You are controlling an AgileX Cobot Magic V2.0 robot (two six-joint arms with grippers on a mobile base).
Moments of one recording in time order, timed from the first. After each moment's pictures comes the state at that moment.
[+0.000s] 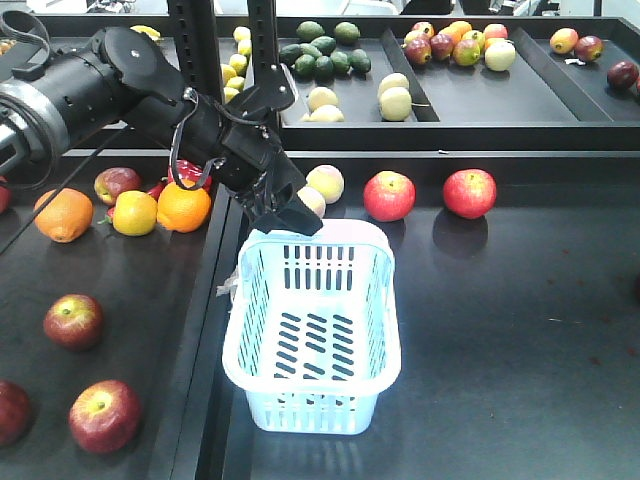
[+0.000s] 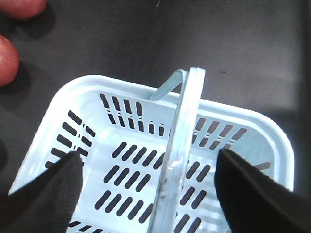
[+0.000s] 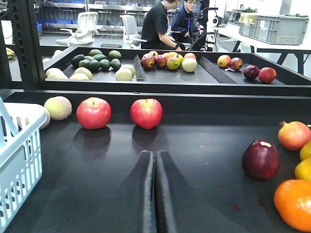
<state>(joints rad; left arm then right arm) -0.36 2.05 -1.93 -0.70 1.17 1.10 -0.04 -0.01 0.03 -0.17 0.14 0.13</state>
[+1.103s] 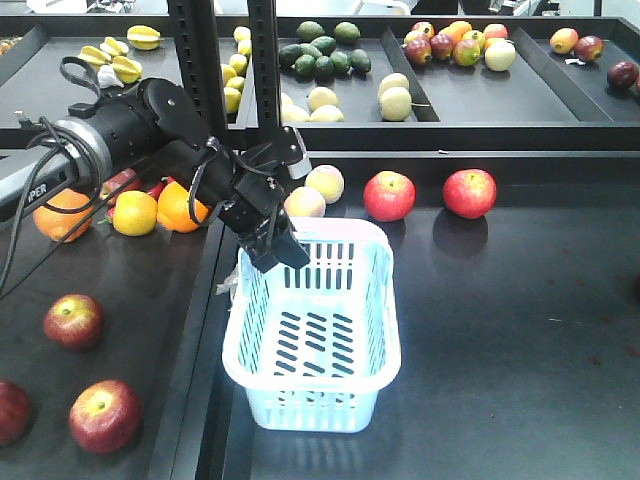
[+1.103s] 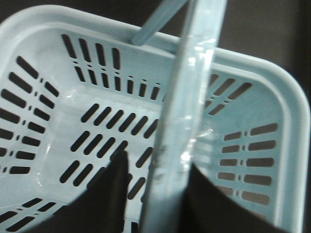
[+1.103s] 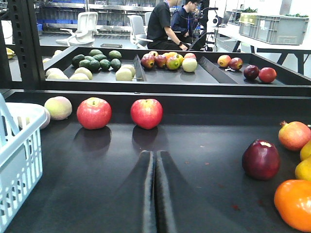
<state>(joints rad) -0.36 2.17 -1.93 -0.65 1.23 1.10 -0.04 -0.01 0.03 -0.17 0.14 0.13</state>
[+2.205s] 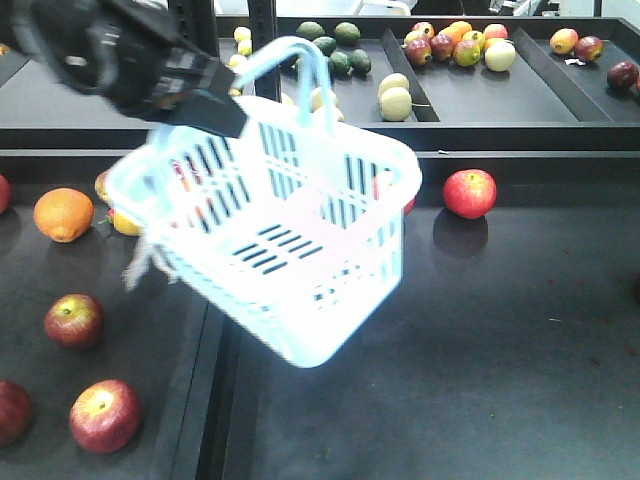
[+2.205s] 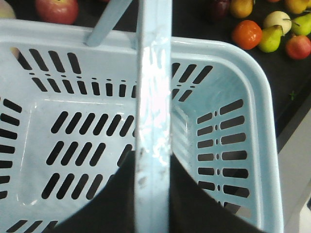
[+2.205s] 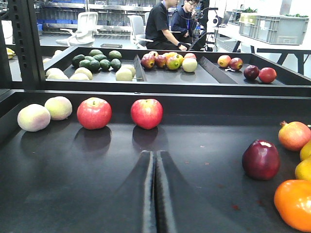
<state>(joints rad) -0.36 1.63 -1.87 -0.50 1.27 0.22 -0.04 -0.01 0.03 -0.17 0.14 0.13</state>
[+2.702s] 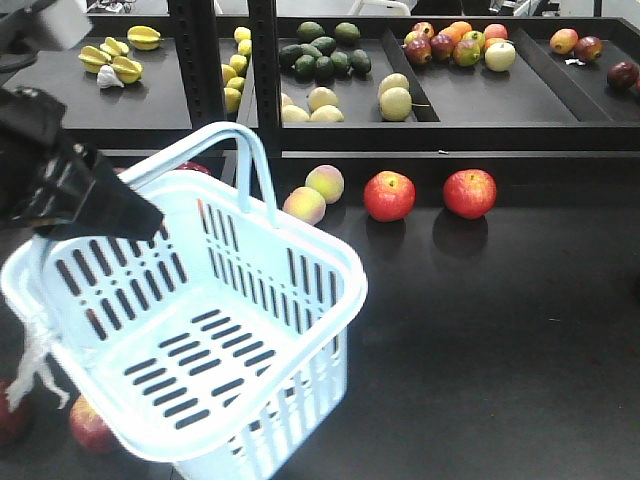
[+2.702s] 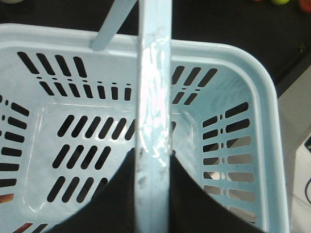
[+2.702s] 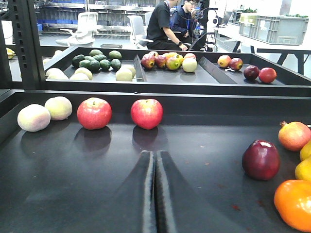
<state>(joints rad) -0.36 1.27 -1.47 -0.42 1.29 0.21 -0.04 -0.01 0.03 -0.17 0.14 0.13</state>
